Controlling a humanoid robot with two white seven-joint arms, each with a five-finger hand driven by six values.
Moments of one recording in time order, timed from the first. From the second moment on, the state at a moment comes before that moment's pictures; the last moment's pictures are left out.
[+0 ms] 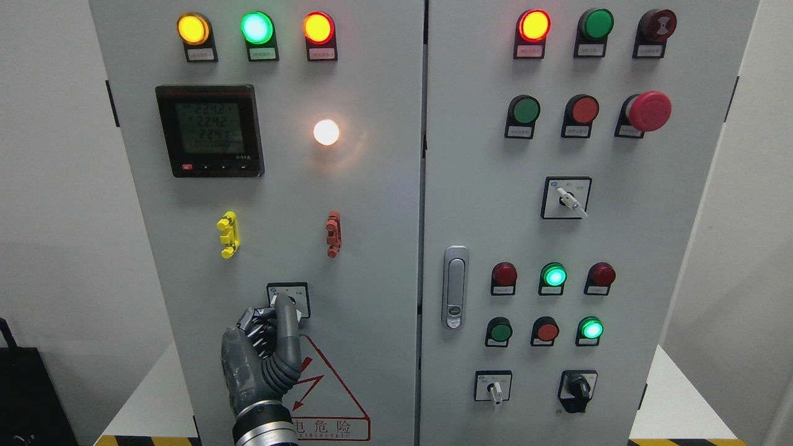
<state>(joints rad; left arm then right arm) -0.37 -0.15 -0.23 -1.88 -0.17 0.48 0.65 0.10 0.12 -0.19 -0.12 0.07 0.06 -0.02</state>
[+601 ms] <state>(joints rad) -0.37 -0.15 -0.24 -1.88 -0.17 0.47 0.65 0.10 0.12 -0.19 -0.12 0.07 0.06 -0.02</state>
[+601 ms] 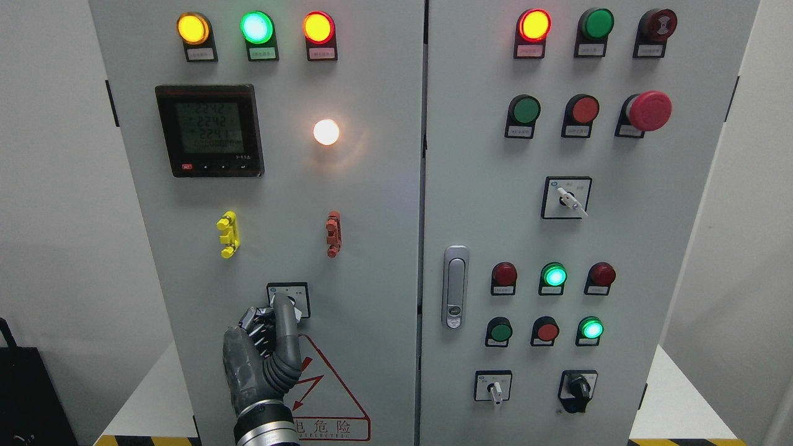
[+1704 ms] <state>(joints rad) -0.35 -0.15 -0.24 -1.88 -0.17 0.46 0.64 0.10 0.12 -0.19 -0.12 0.07 0.06 -0.02</state>
